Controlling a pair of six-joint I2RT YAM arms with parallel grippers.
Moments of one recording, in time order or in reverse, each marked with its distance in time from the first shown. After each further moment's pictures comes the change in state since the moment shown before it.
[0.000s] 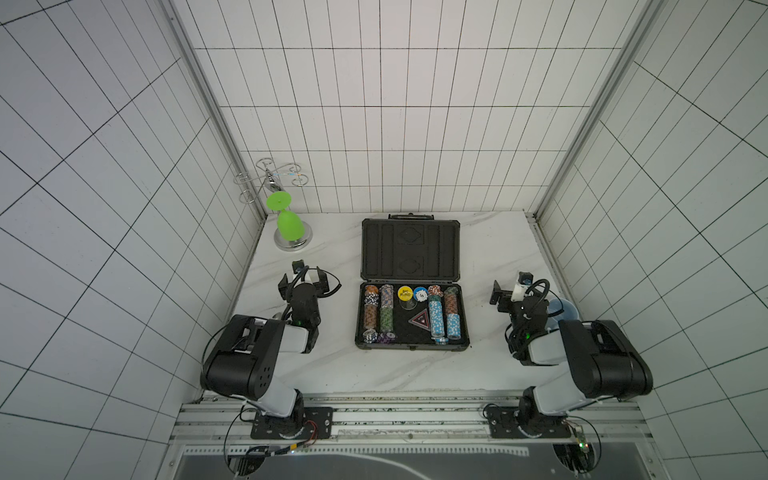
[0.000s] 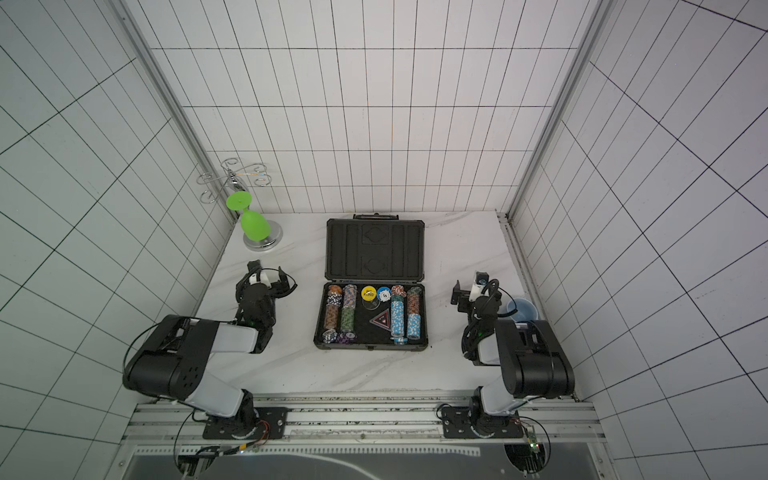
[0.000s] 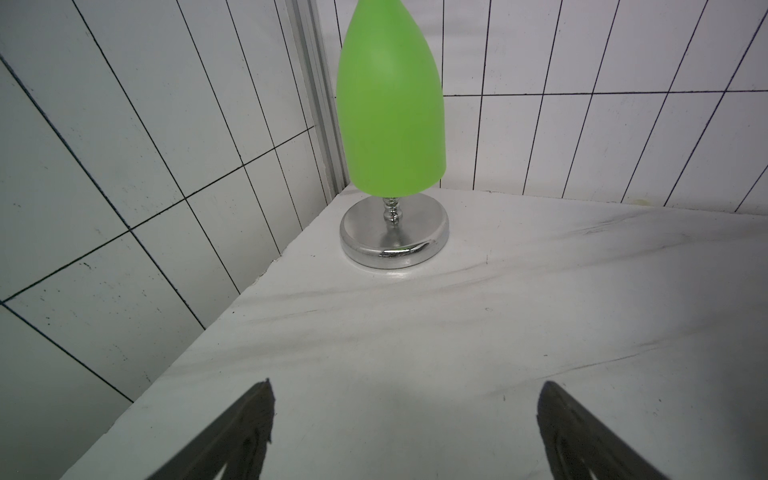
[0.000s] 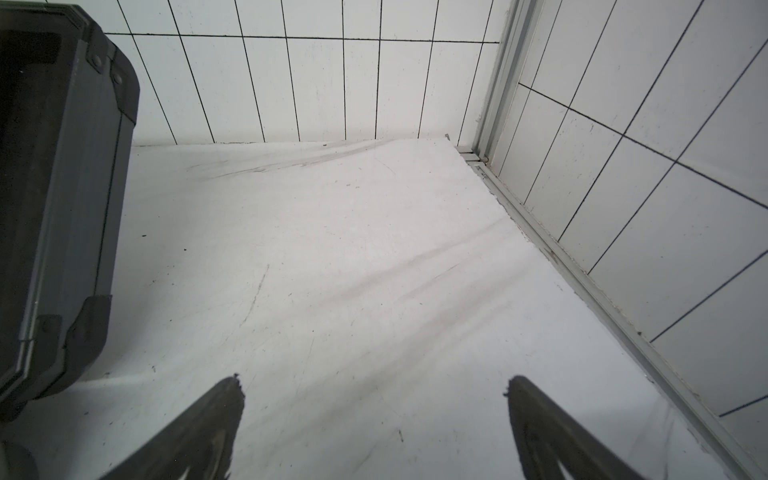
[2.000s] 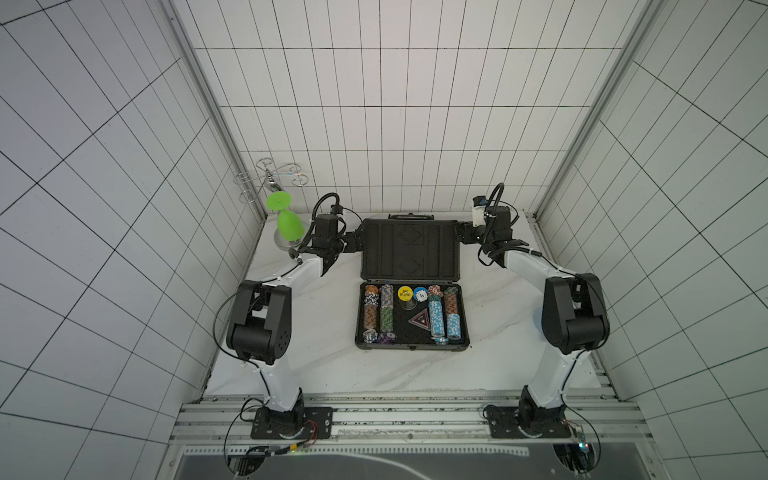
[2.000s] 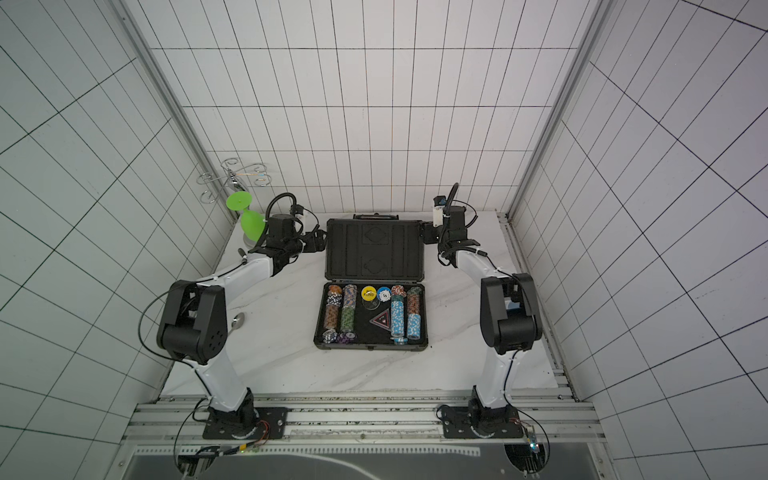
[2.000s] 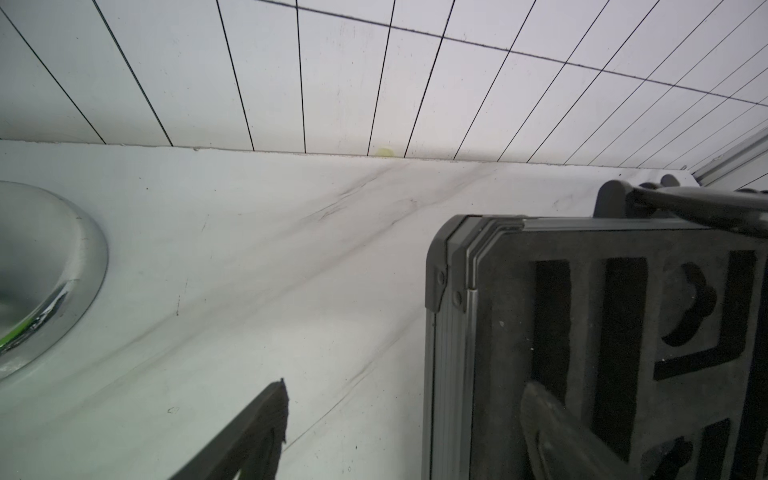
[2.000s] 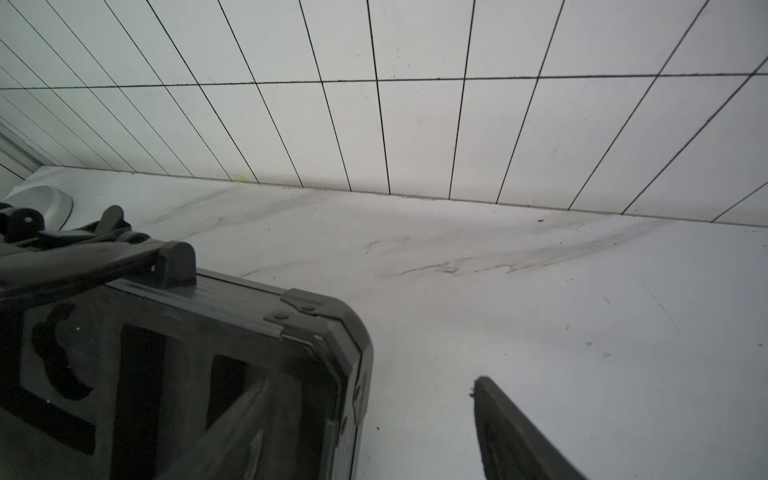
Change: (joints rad) left arm -0.050 0.260 0.911 -1.017 0.630 -0.183; right arm 0.172 0.344 1.152 -1.078 -0.307 0.082
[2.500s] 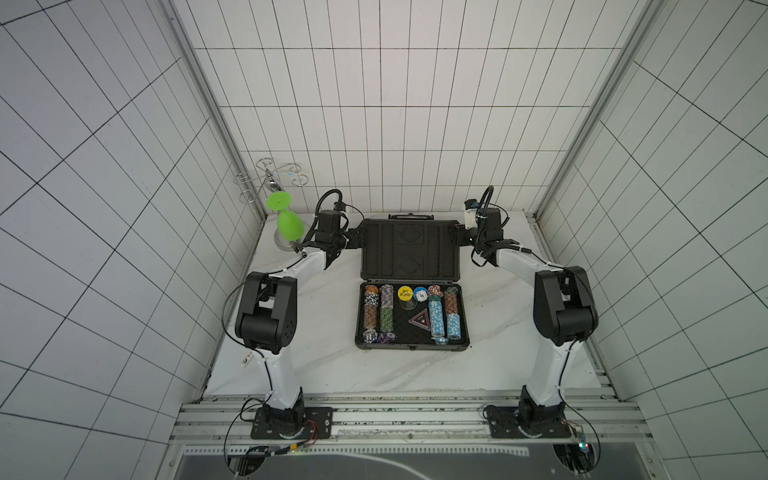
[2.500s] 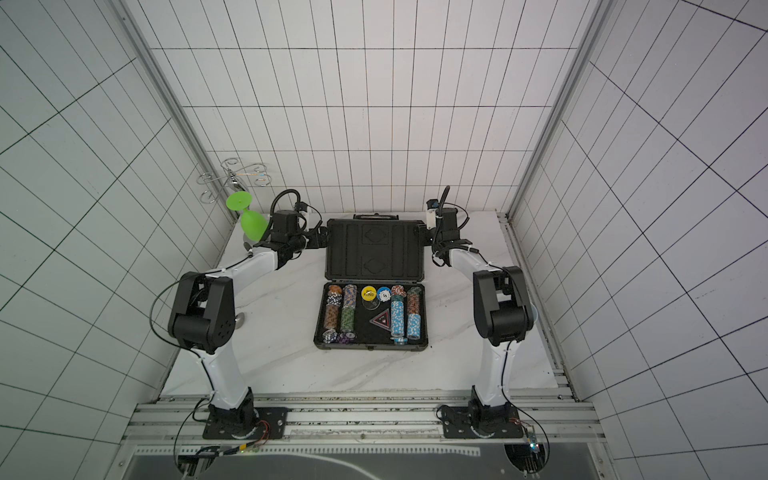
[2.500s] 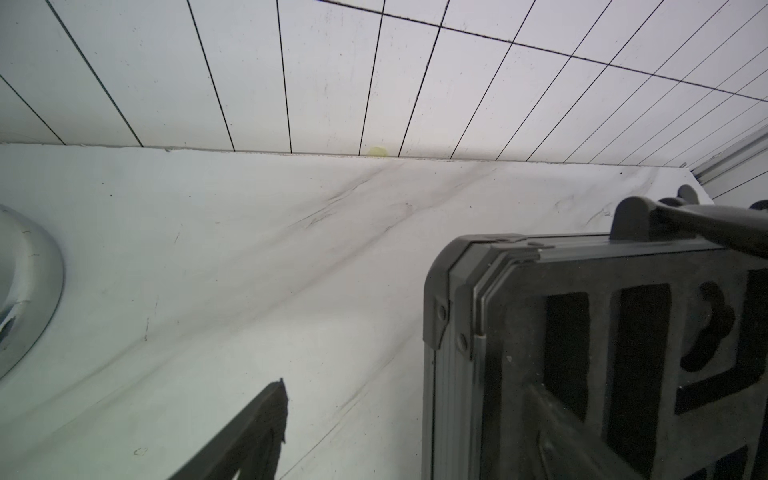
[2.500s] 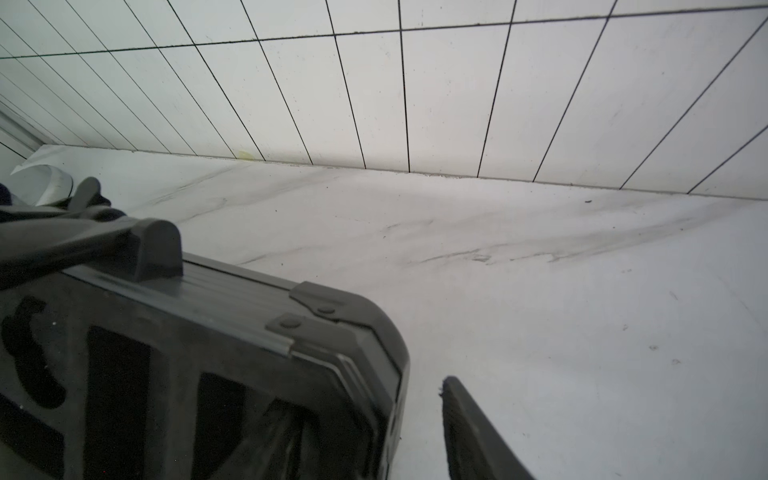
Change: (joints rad) left arm -0.002 0.093 0.101 -0.019 0.034 0.000; right arm 0.022 0.074 0.045 0.003 -0.016 0.013
